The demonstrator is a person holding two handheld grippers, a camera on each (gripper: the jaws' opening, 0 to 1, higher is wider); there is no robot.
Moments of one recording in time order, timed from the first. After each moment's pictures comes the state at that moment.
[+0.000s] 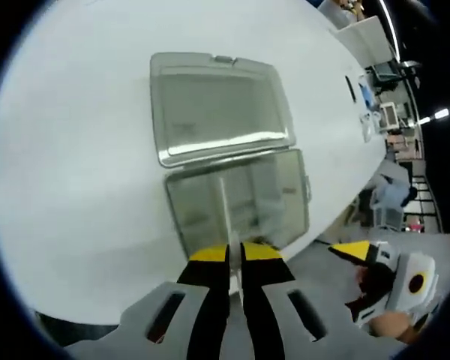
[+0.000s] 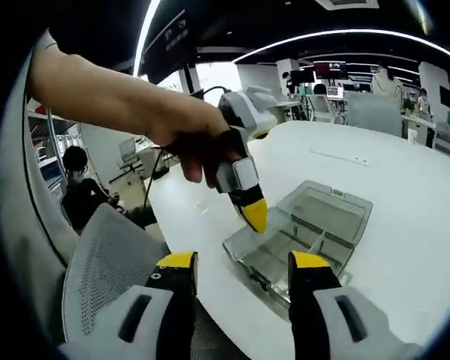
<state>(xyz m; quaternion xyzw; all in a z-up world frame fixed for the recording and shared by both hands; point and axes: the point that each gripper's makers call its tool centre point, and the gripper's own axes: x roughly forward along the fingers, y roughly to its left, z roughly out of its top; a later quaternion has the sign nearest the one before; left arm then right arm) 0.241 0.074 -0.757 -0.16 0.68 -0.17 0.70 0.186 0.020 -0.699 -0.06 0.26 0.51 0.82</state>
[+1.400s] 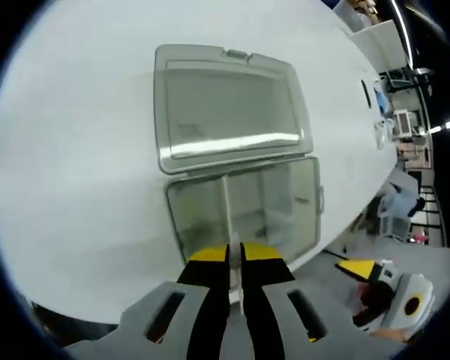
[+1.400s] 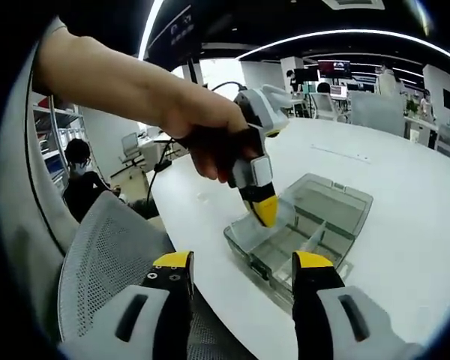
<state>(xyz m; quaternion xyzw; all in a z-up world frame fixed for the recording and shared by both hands) 0.253 0.073 -0.772 -0.16 0.69 -0.14 0.69 0.183 0.011 -0.706 -0.07 0.27 0.52 0.81</state>
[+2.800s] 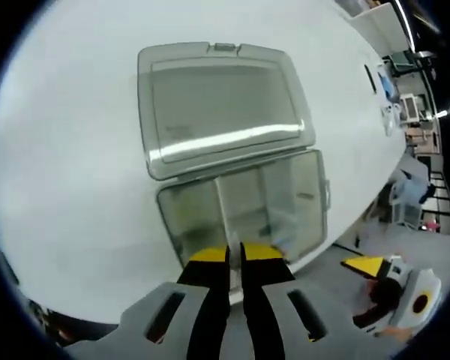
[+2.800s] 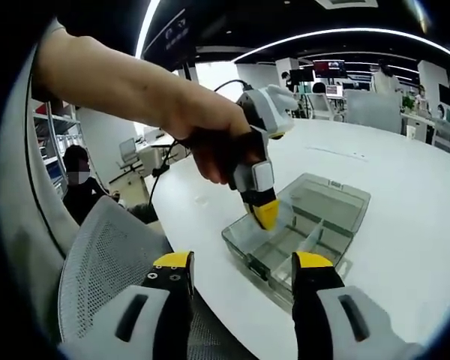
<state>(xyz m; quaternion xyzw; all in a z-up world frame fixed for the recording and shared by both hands) 0.255 0.069 -0.772 -0.11 0.70 -0.14 0.69 0.188 0.008 -0.703 -0.05 0.26 0.51 0.82</state>
